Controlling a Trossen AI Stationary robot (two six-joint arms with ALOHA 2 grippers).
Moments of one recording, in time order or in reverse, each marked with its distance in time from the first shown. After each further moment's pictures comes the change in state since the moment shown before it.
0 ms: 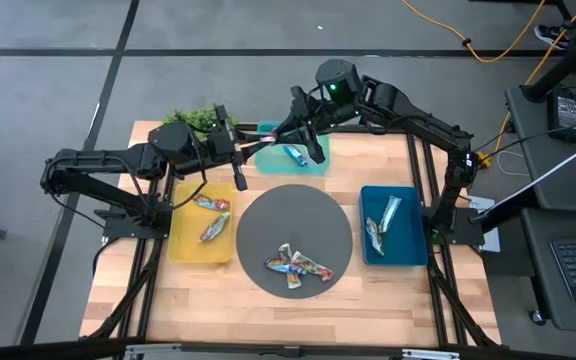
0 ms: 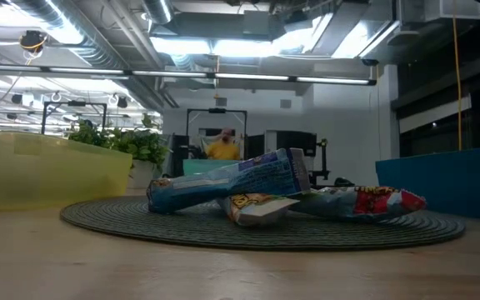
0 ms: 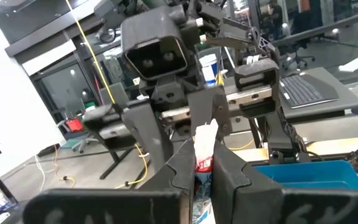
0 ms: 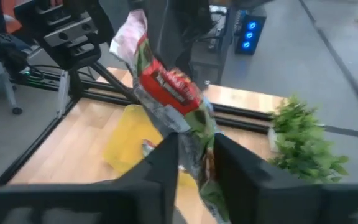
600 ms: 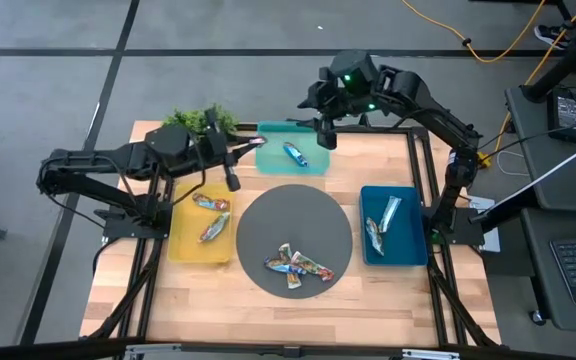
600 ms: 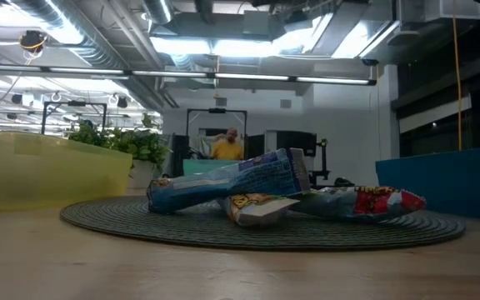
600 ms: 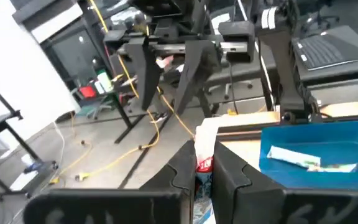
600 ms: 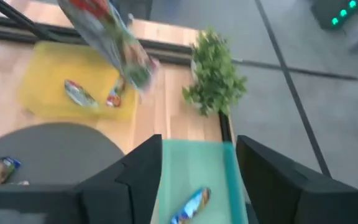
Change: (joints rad) left arm -0.026 -0.060 0.000 -0.209 -0.122 -0.040; right arm -0.030 -0.005 0.168 -0.340 0.383 -0.100
